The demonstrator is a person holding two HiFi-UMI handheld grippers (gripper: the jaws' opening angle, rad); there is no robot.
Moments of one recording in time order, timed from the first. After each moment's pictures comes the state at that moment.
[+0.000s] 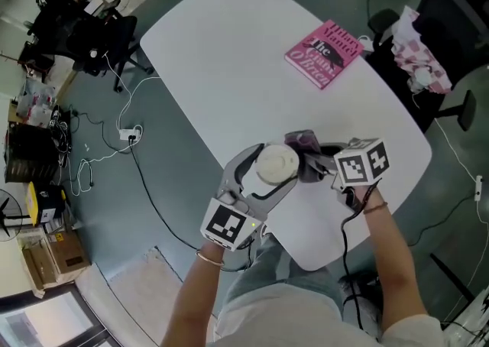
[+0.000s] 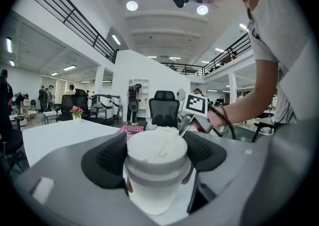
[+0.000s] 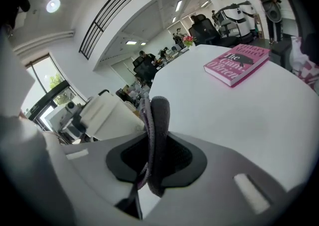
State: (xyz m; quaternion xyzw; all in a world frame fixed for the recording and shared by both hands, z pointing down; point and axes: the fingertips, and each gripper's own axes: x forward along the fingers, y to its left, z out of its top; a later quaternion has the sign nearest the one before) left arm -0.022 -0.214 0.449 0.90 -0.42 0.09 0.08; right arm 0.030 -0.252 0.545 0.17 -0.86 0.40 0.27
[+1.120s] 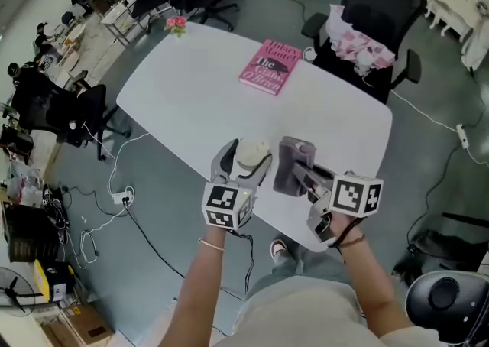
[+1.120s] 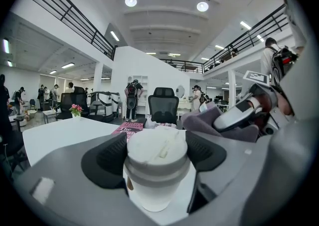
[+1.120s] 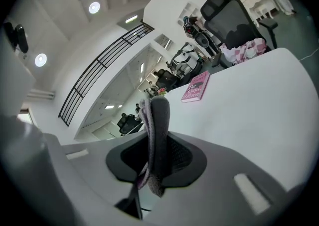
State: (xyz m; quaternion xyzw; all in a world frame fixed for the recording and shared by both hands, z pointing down) left arm -0.021 -0.219 0.447 0.90 -0.41 0.11 0.06; right arm 0.075 -0.161 0.448 0.41 -0.78 0.48 -0.05
